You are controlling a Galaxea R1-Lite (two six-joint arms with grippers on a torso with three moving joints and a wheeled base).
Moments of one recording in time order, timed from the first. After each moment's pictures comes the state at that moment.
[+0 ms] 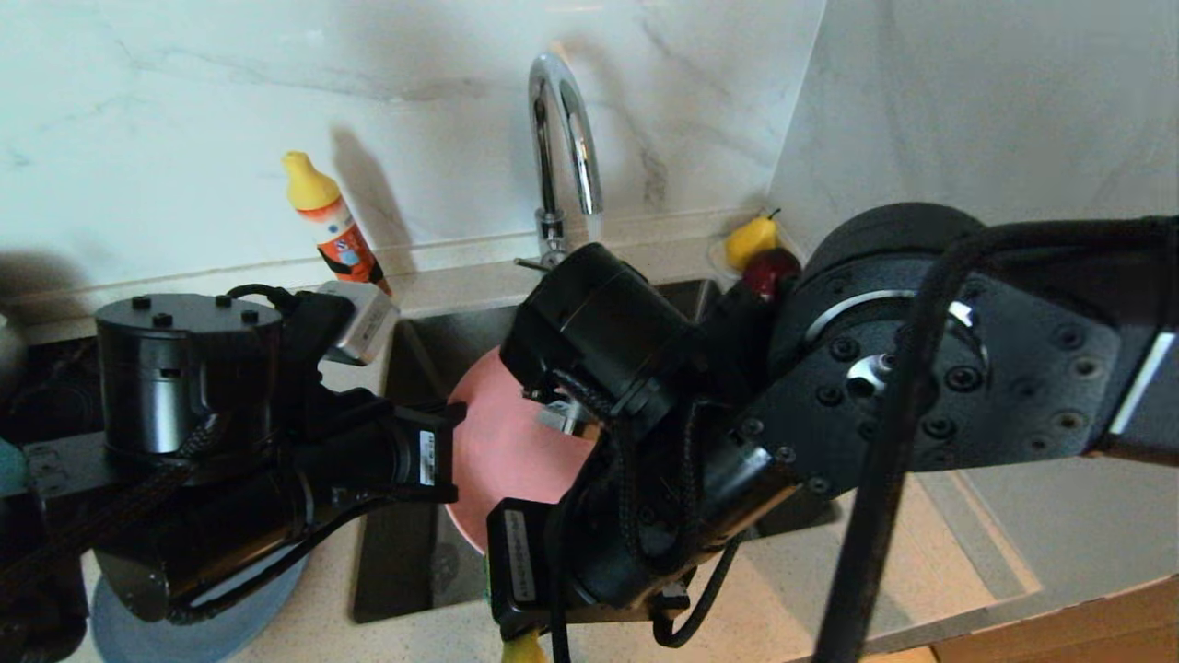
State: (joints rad) left arm -0.60 1.45 -0.71 -0.43 0.22 -0.10; right arm 1.01 2.04 -1.94 0.82 0.29 0.82
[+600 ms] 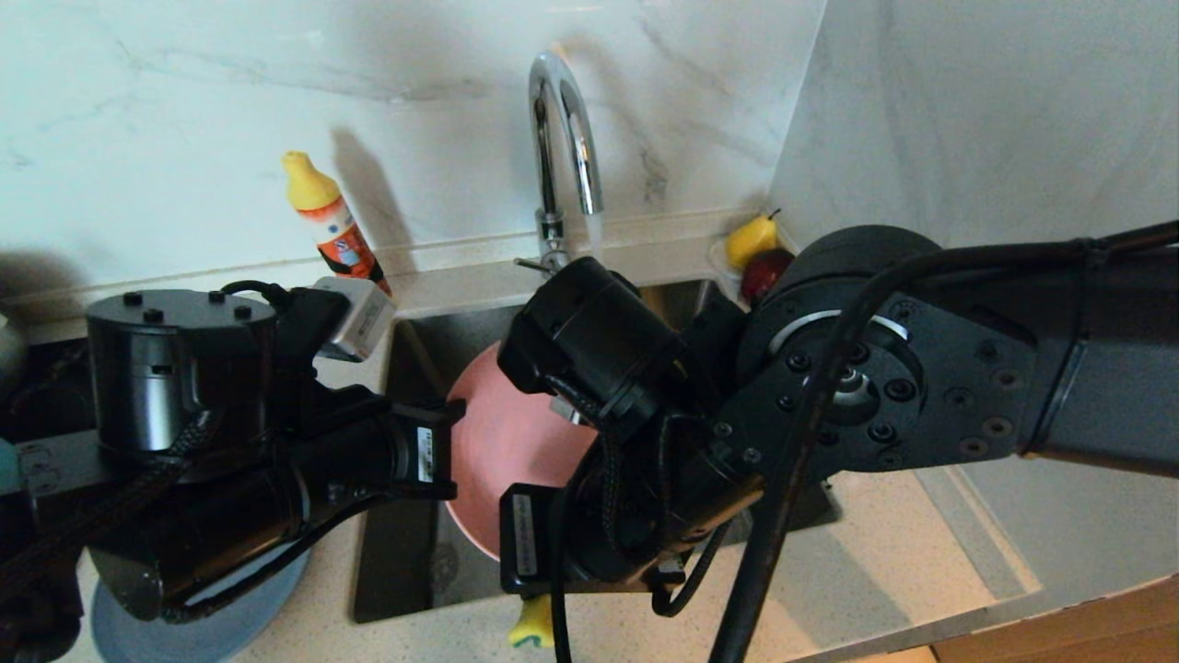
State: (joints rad) left arm -0.60 1.44 -0.71 -0.43 0.22 -0.10; right arm 0.99 2.06 -1.94 0.80 0.17 0.82
